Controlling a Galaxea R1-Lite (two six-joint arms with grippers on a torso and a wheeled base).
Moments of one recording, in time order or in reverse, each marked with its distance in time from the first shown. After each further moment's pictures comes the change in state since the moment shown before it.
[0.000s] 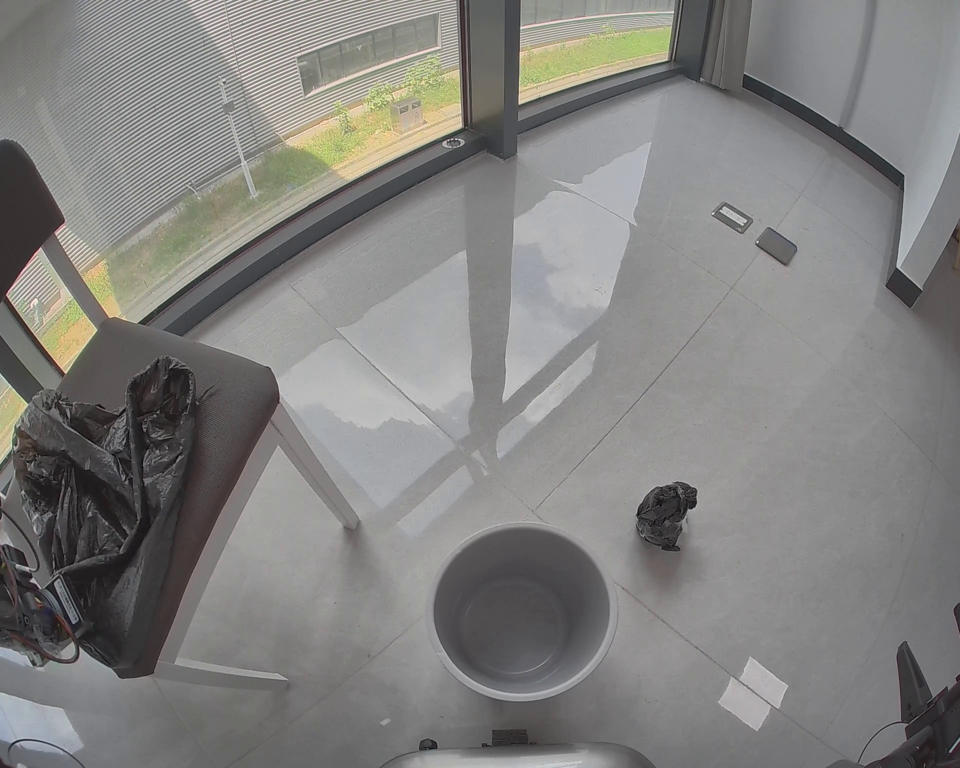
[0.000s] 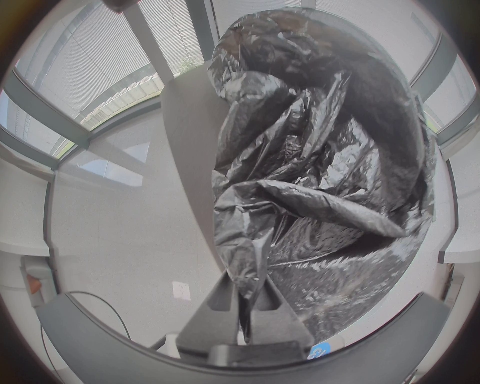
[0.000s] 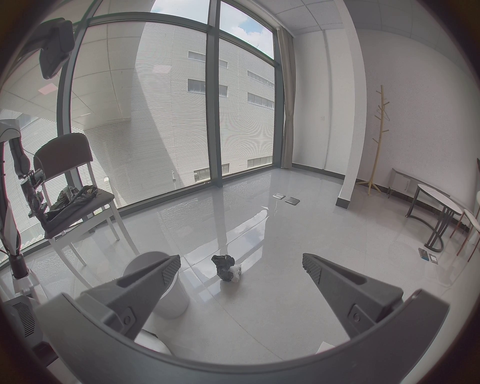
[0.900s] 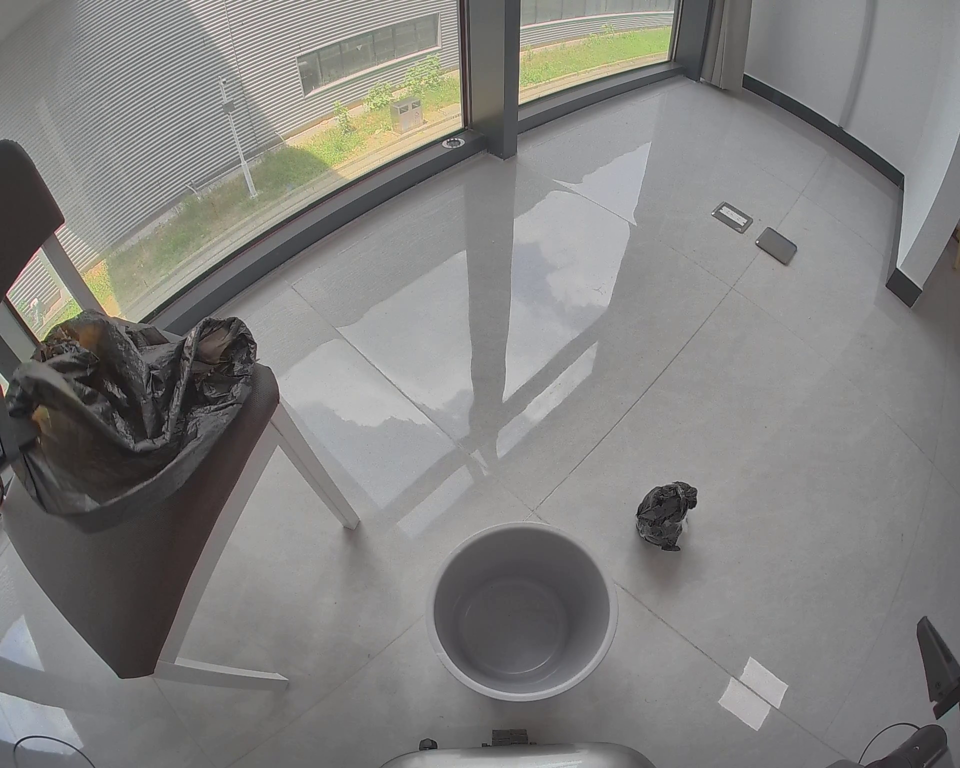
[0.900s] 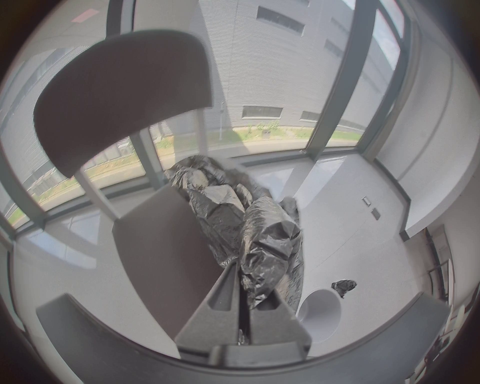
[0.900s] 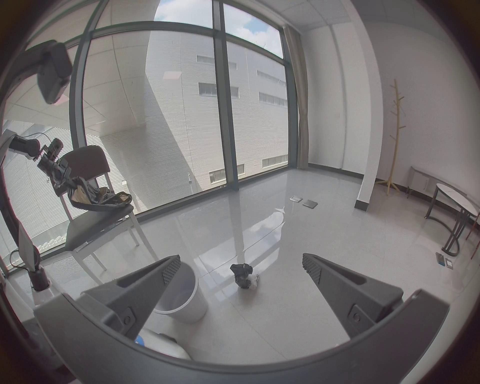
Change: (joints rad) left arm -0.376 -0.173 -0.584 0.211 0.093 -0.015; right arm 0.007 0.216 -0.187 0.006 0.128 0.019
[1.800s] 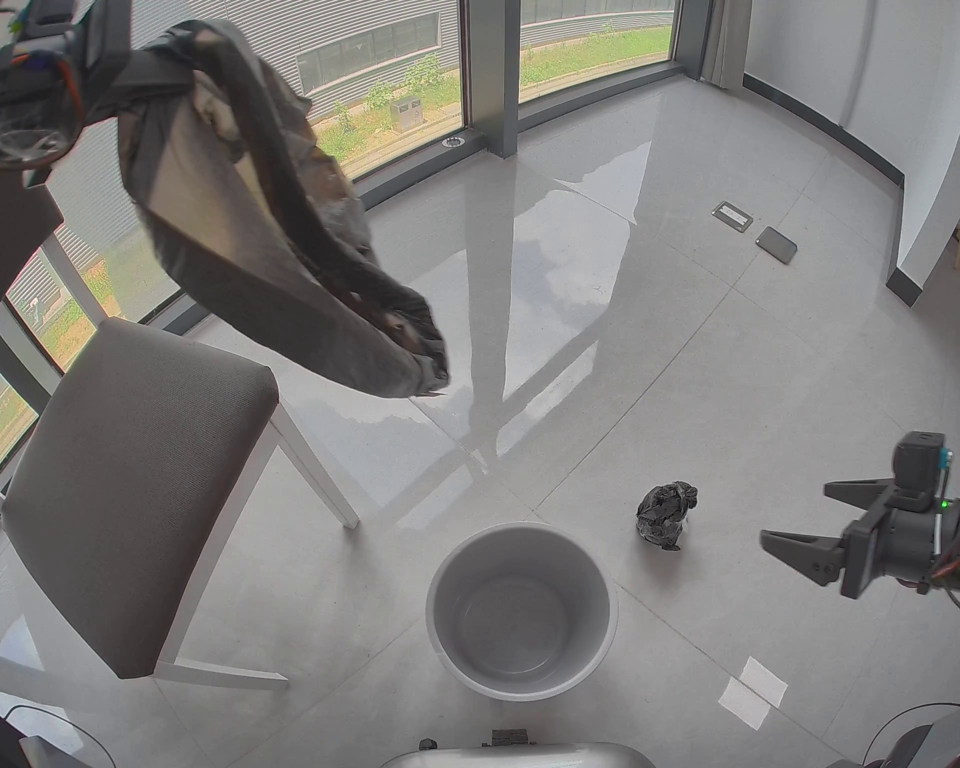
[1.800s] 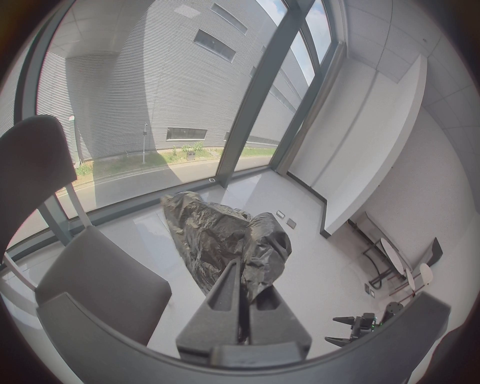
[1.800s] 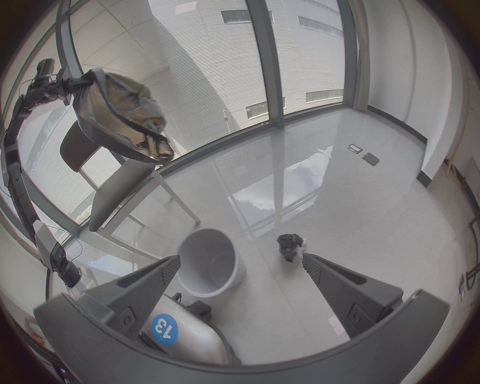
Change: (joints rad) left arm -0.800 0.438 -0.879 0.203 0.317 -0.053; right arm 0.499 0.990 -0.370 -0.180 -0.162 0.067
